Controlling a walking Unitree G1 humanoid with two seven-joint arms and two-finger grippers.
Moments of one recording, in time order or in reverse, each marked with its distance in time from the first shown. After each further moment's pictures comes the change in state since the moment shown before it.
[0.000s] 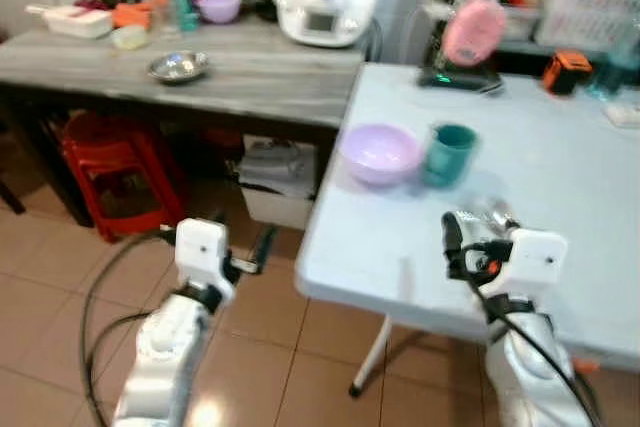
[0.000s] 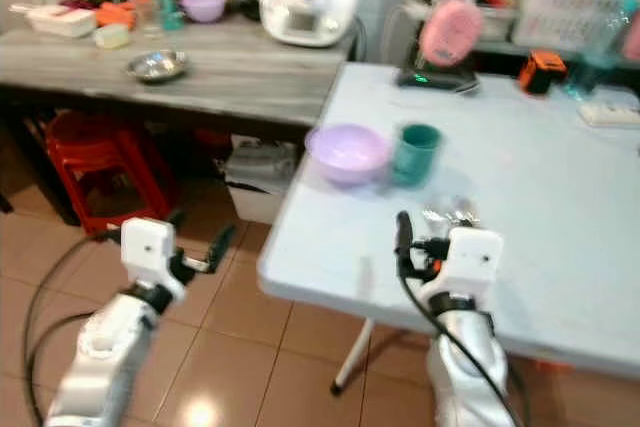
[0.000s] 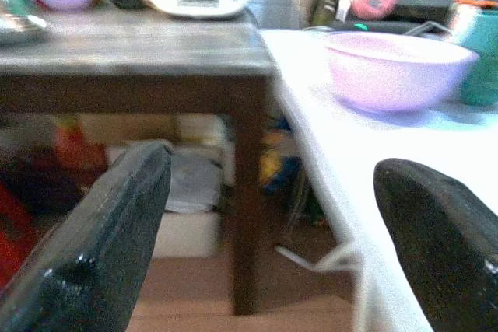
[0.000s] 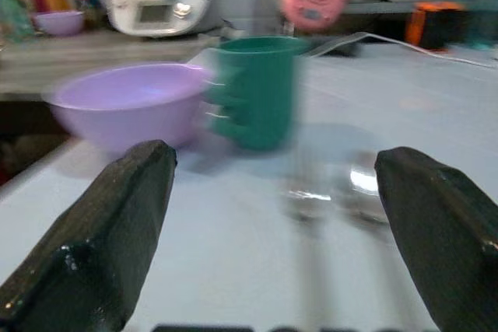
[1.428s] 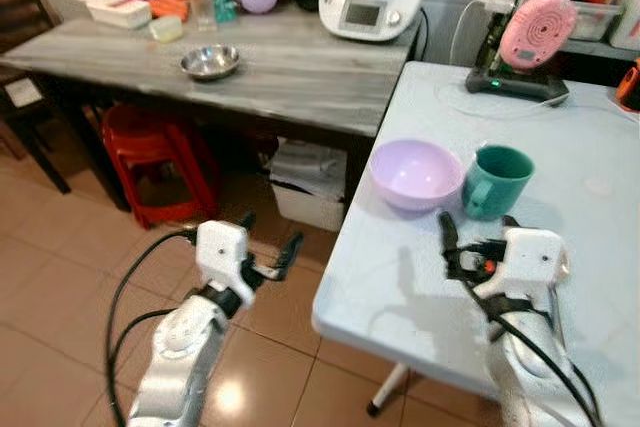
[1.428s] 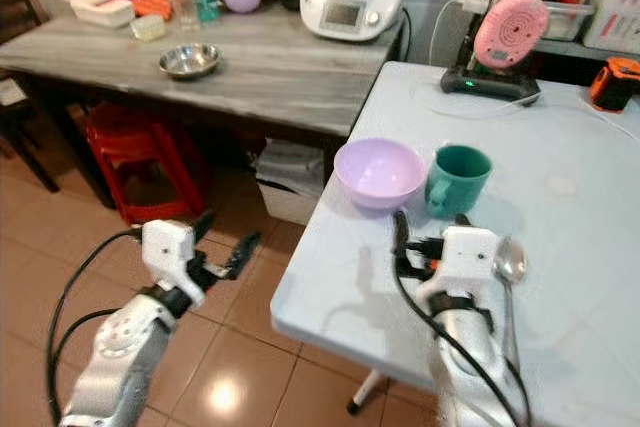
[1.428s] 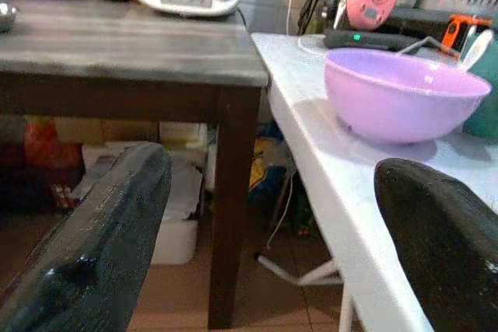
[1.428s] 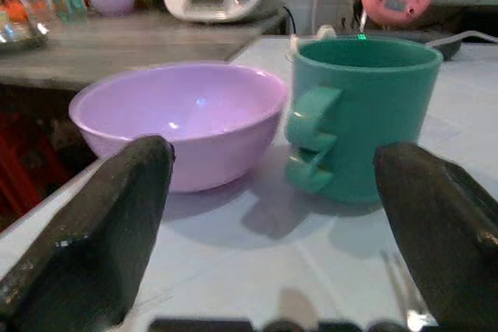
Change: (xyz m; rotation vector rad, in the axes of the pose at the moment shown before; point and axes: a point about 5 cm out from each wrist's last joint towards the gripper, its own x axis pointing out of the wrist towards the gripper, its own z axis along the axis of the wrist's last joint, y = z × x) left arm 0.004 -0.017 0.005 -0.054 -0.030 -0.148; right arm 0.001 0.004 0.000 -0.024 -0.014 0.036
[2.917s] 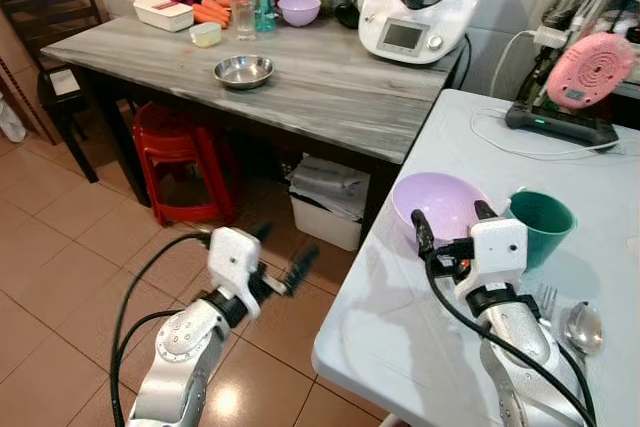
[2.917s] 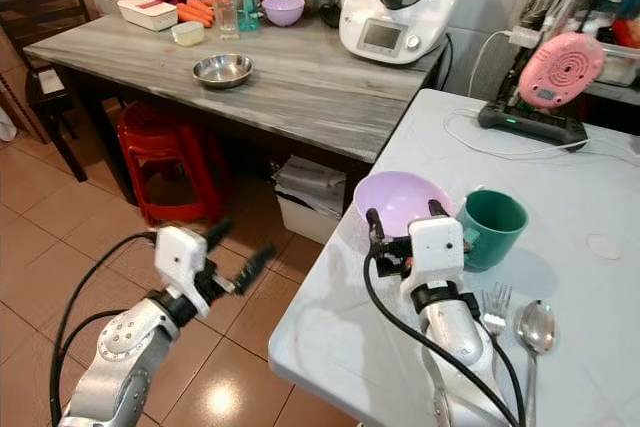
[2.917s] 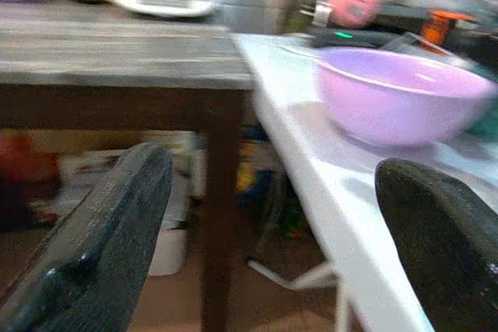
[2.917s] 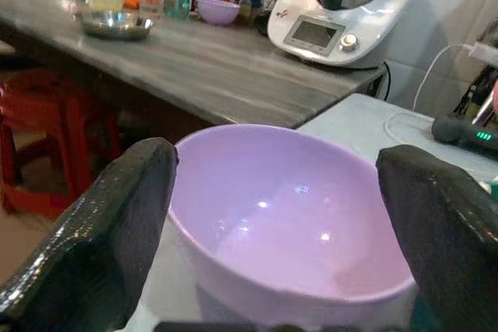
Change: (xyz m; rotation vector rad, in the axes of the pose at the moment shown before) left arm -0.006 -0.008 -0.009 0.027 0.058 -0.185; right arm 0.007 0.019 0.008 -0.186 -0.021 0.182
